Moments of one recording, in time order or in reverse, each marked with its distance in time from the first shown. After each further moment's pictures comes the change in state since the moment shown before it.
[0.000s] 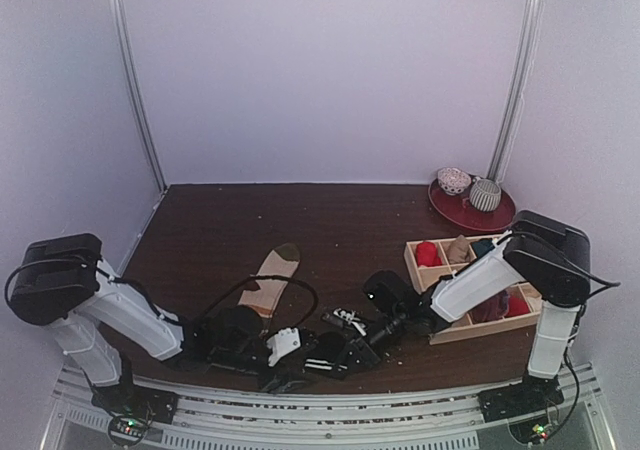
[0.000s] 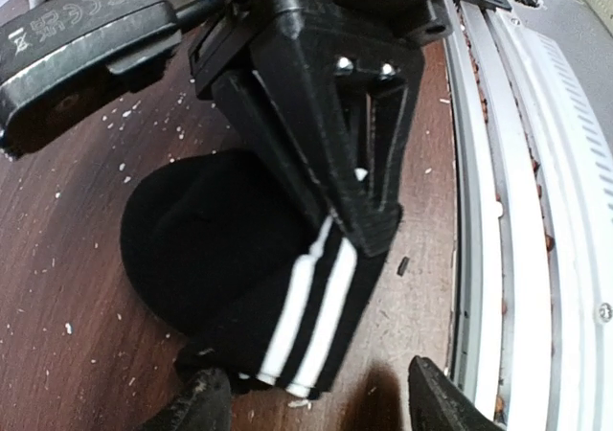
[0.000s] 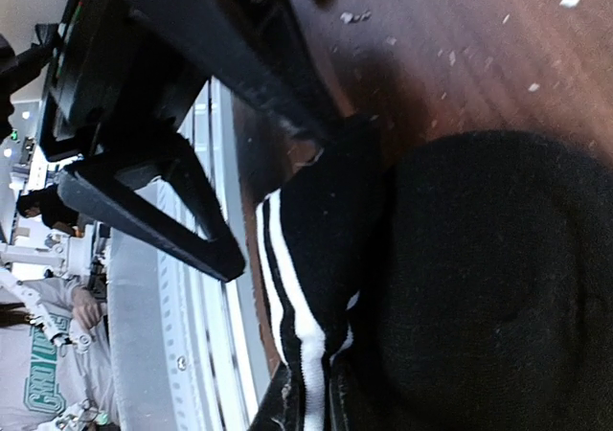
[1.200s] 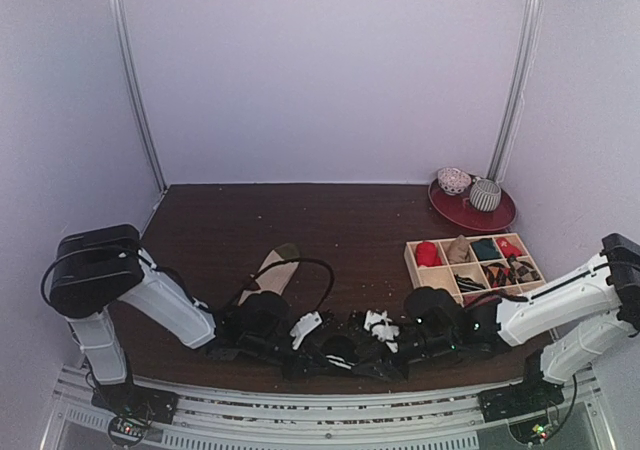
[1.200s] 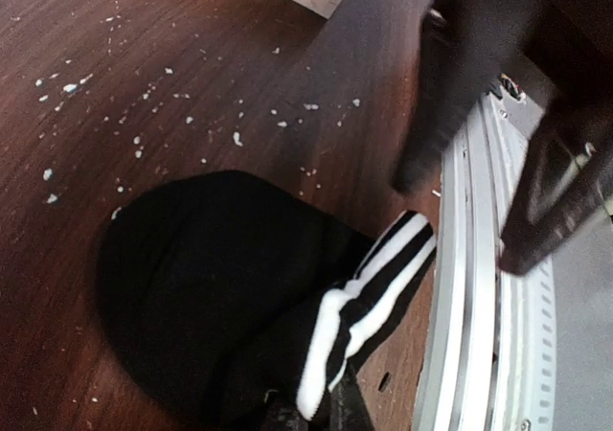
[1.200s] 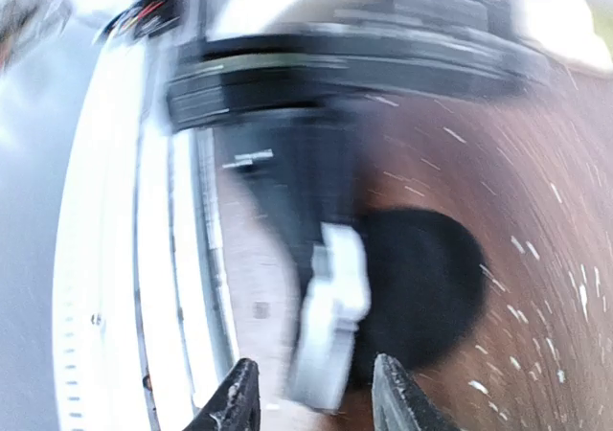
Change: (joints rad) left arm 0.072 0.215 0.187 -0.011 0.229 -0.349; right arm 0.154 -0.490 -0.270 0.017 0.558 -0.235
